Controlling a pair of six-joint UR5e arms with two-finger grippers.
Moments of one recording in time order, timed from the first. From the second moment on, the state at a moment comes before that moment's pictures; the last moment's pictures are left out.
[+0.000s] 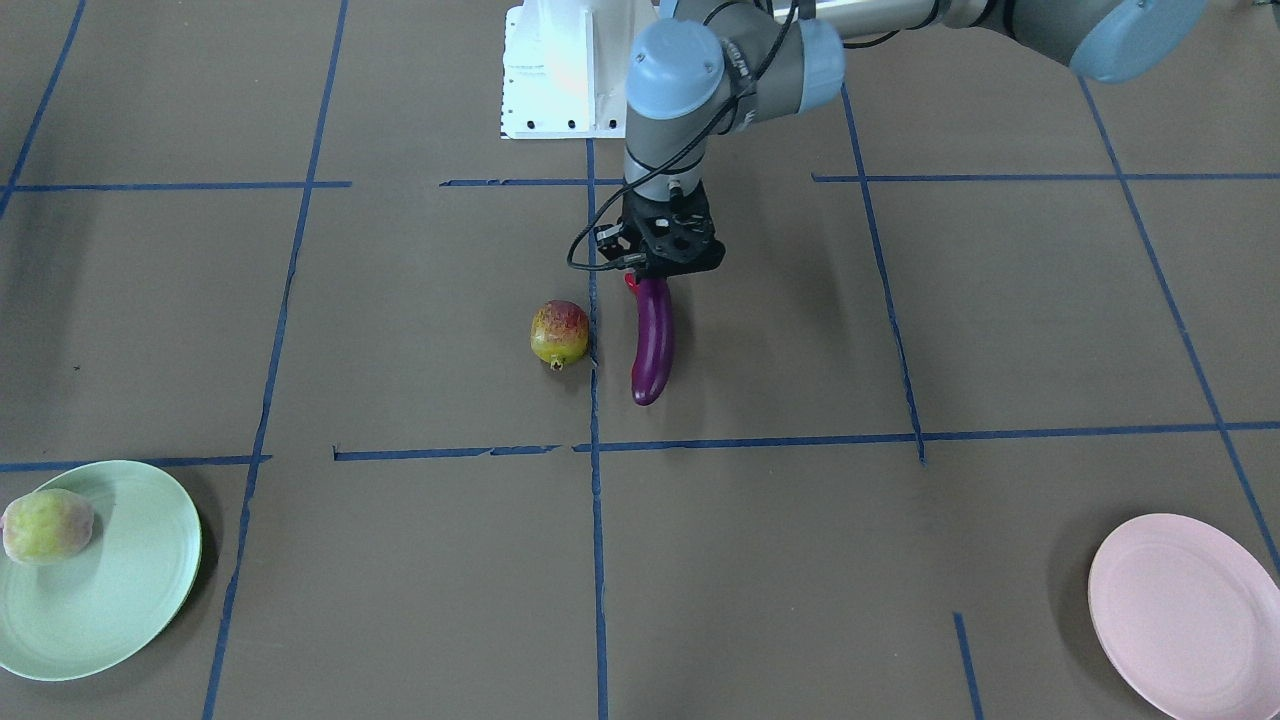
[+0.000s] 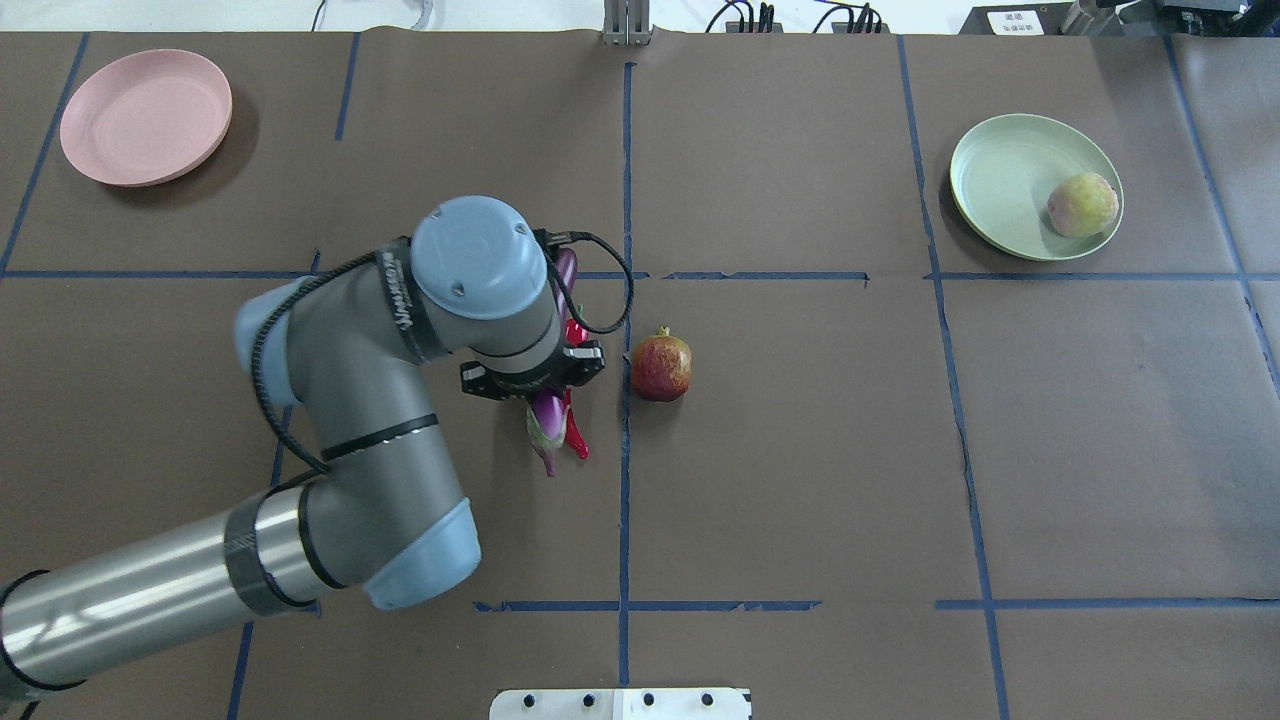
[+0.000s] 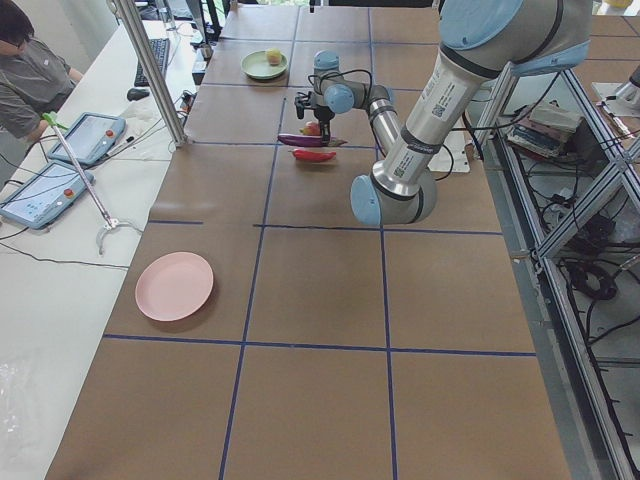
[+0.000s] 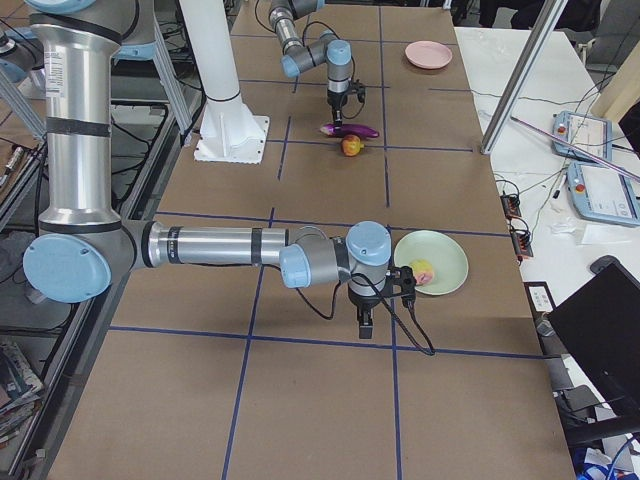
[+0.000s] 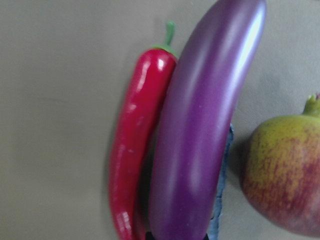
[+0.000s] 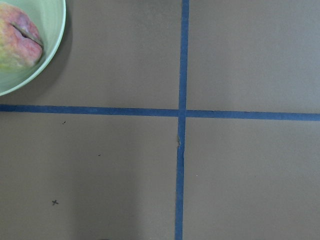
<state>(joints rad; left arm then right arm) -0.56 -2.27 -1.77 -1.44 -1.89 -1.39 1.47 -1.63 1.64 -1.39 2.30 0.19</state>
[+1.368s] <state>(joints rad) -1.22 -2.29 -0.74 -2.00 -2.08 -0.81 1.47 -1.63 1.64 -1.38 2.30 0.19</state>
